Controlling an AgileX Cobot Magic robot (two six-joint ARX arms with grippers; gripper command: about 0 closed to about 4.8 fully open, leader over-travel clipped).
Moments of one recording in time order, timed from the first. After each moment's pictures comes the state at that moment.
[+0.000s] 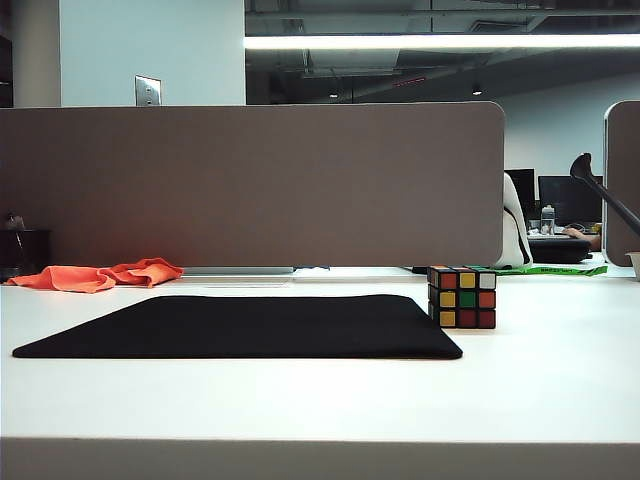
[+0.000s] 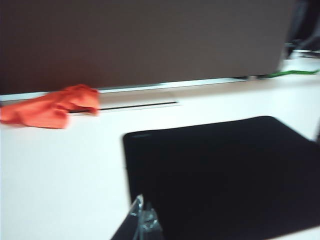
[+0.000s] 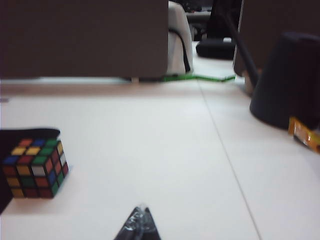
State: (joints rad) left arm 0.02 0.00 0.01 0.04 0.29 0.04; right arm -0.09 0.00 0.05 -0.04 -0.07 0.01
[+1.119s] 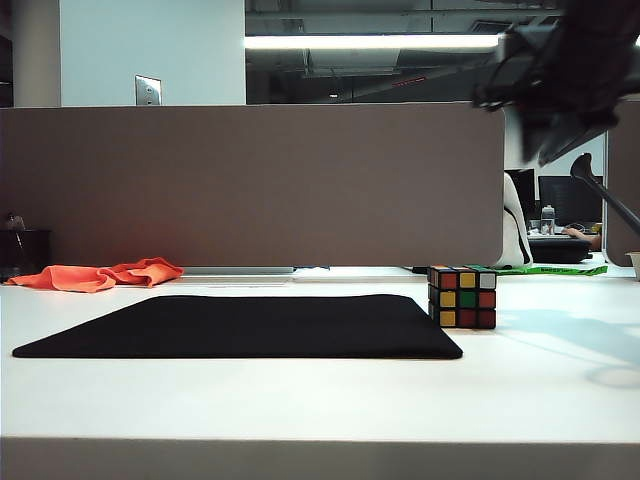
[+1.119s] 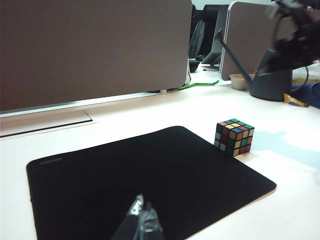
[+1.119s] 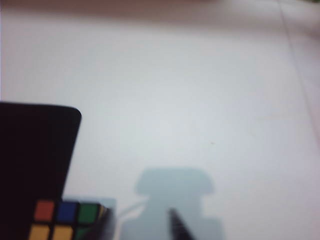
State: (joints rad) left arm 0.02 0.00 0.01 0.10 0.60 -0.03; right arm 0.27 1.50 1.16 -0.27 0.20 0.12
